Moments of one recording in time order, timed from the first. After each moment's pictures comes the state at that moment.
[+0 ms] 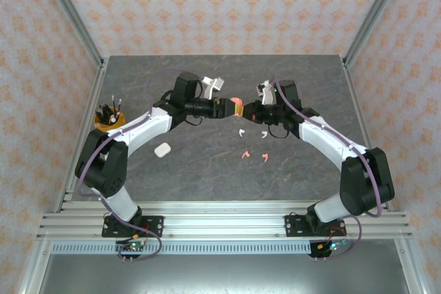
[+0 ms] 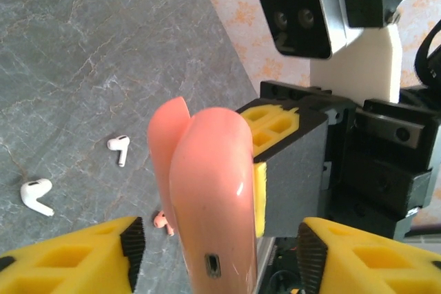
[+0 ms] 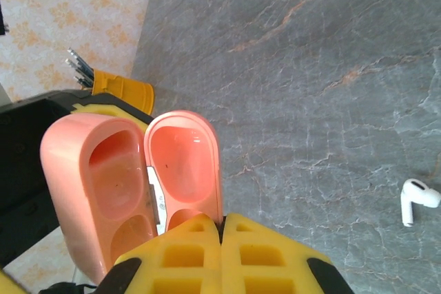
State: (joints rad) left arm -0.44 1.68 1.18 -0.04 0.80 -0.60; right arm 0.37 1.46 1.00 -0.20 -0.62 0.59
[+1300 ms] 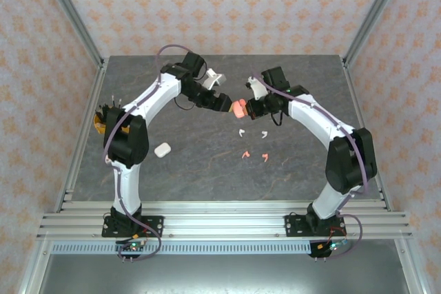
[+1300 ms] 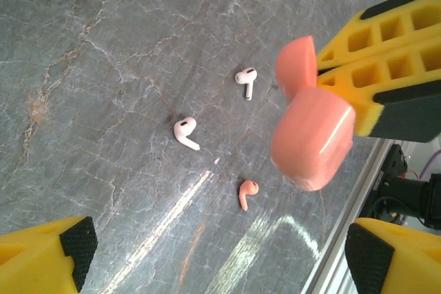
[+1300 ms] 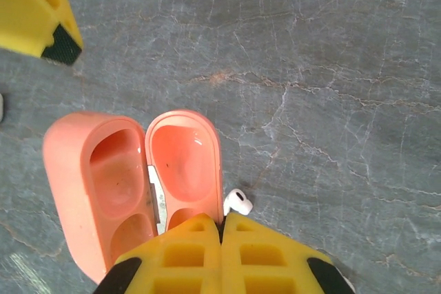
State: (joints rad) left arm -0.35 2.06 1.84 -0.98 0.73 0.01; right arm 0.40 1.68 1.34 -0.64 -0.31 -0.03
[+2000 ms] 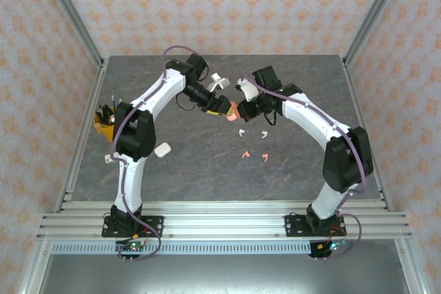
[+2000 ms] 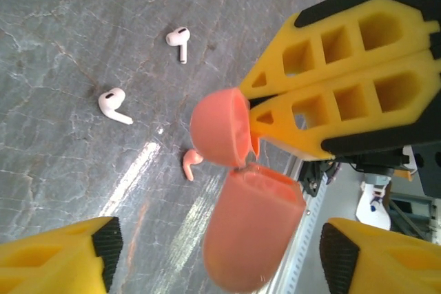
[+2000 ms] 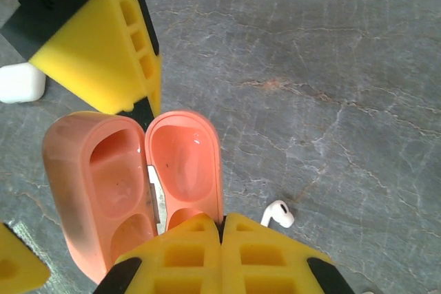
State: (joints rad) left arm -0.34 2.18 1.98 -1.23 0.93 0.18; right arm 0.46 1.70 1.39 -0.67 -0.36 -0.07
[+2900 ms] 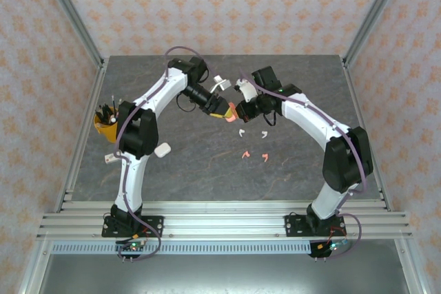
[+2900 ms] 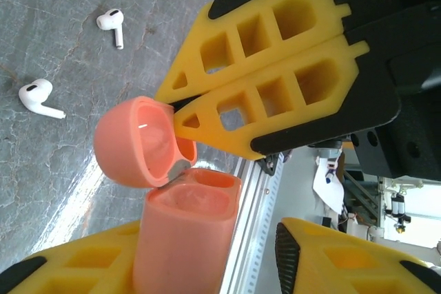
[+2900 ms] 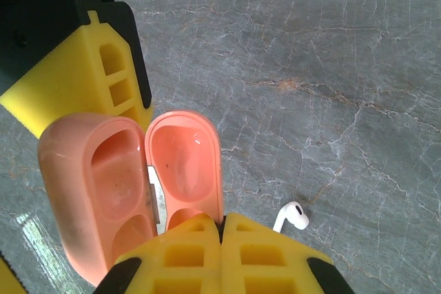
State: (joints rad) left arm -0.34 2.22 2.04 -1.36 1.07 0.30; right arm 0.46 1.70 1.39 -0.67 -0.39 -0.07
